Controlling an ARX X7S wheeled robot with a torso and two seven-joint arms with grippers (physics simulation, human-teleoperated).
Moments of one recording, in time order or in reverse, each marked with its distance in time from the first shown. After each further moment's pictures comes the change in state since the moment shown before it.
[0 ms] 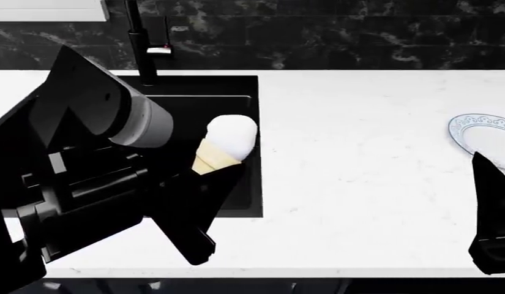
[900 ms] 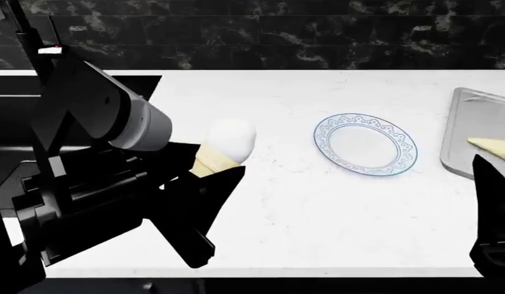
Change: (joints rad) left arm 0.015 -0.005 -0.008 0.007 -0.006 0.002 -0.005; right arm -0.012 -0.007 0.027 -0.004 0.019 0.010 0.007
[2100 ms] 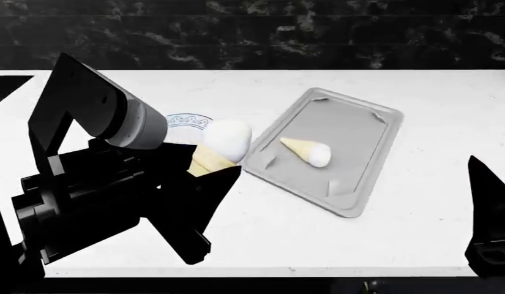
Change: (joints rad) left arm 0.024 -0.011 -0.011 -0.009 0.010 -0.005 0.013; right arm -0.003 0.022 -0.033 -0.008 -0.023 -0.026 -0.013
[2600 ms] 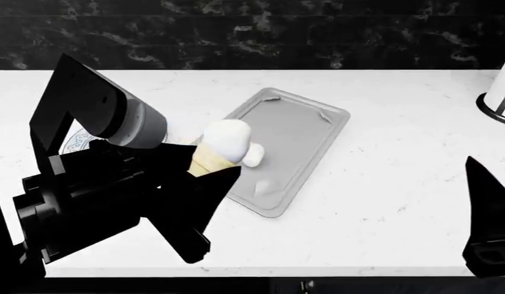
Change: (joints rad) left arm 0.010 0.000 -0.004 -0.004 0.001 0.000 0.005; right arm 0.002 0.004 -0.013 -0.004 -0.010 -0.007 -0.006
